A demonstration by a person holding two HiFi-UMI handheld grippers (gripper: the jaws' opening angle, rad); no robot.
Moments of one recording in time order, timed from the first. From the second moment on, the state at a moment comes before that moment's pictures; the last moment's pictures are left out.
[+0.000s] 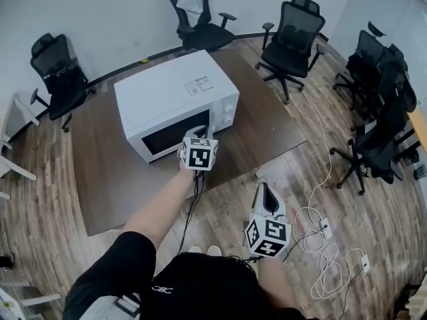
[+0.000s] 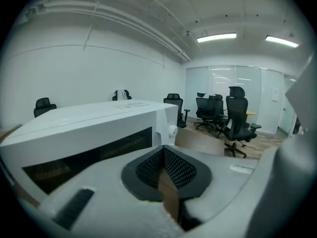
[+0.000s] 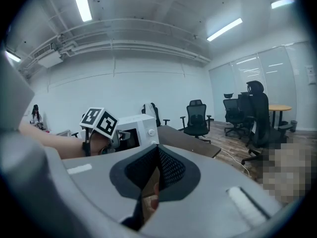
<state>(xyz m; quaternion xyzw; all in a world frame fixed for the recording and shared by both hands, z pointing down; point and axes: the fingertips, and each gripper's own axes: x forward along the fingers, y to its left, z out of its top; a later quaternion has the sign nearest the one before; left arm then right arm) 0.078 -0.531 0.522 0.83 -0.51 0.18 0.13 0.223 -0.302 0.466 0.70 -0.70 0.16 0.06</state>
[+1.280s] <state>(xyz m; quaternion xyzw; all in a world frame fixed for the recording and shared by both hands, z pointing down) -0.075 -0.310 0.407 0.81 -0.57 0.08 0.10 0.036 -0.314 0.407 0.58 -0.81 0.05 0.06</state>
